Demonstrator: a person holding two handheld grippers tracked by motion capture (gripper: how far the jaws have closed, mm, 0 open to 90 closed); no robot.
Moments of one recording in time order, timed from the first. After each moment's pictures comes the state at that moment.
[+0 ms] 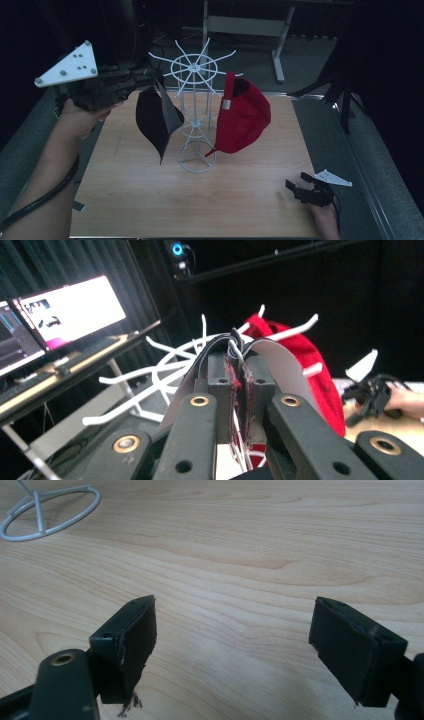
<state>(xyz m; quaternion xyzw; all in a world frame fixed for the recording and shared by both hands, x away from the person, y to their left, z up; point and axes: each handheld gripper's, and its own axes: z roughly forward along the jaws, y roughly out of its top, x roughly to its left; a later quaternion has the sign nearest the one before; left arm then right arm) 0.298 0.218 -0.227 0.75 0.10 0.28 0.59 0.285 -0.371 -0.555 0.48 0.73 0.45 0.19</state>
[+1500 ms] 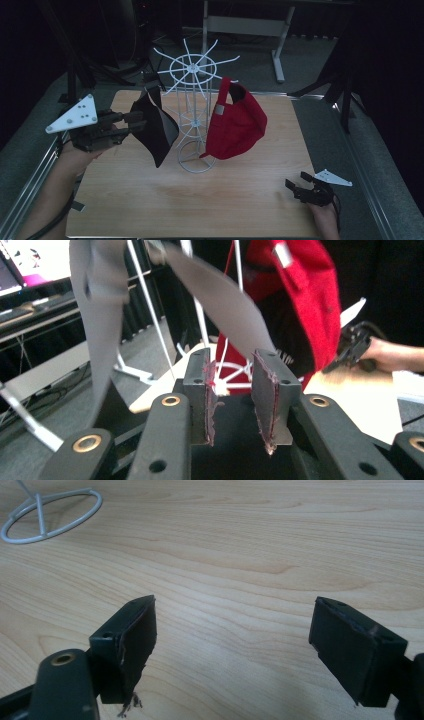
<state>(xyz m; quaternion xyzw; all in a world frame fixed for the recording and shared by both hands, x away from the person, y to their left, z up) 0.276 0.248 -0.321 0.77 0.16 0.24 0.57 0.286 -0.370 -0.554 0.47 0.73 0.46 0.19</state>
